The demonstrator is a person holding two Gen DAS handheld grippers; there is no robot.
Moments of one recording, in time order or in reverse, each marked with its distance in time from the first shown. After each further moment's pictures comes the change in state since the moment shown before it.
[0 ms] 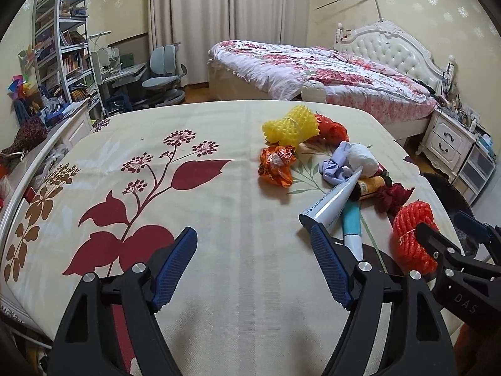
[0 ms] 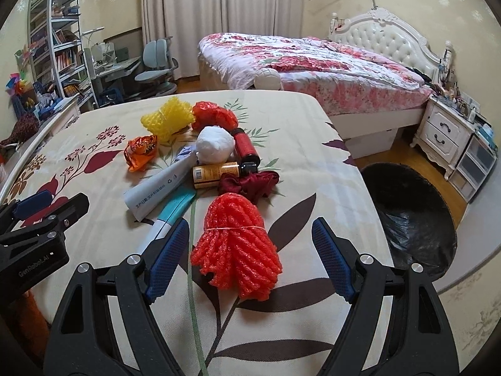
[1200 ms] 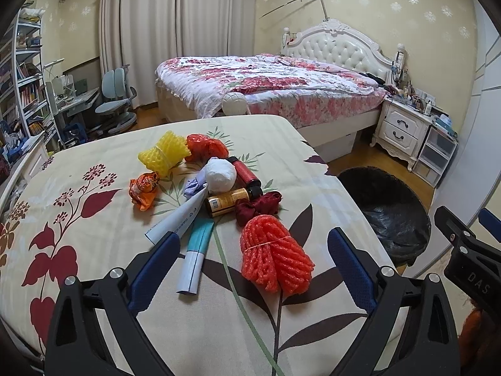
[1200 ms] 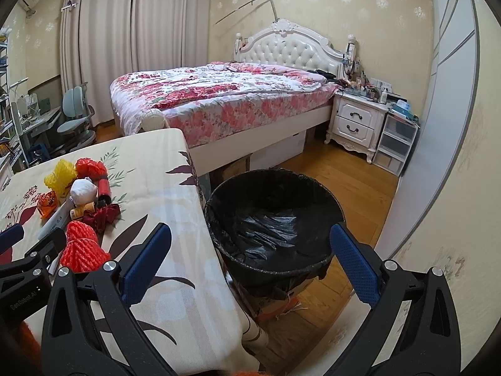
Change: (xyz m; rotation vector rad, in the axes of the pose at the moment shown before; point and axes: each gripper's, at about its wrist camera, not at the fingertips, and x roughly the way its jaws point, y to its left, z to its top) left arm -0.023 -0.137 -0.001 0.116 -0.072 -0.160; right arm -0.061 -0.136 -0.030 0.233 -0.156 -0.331
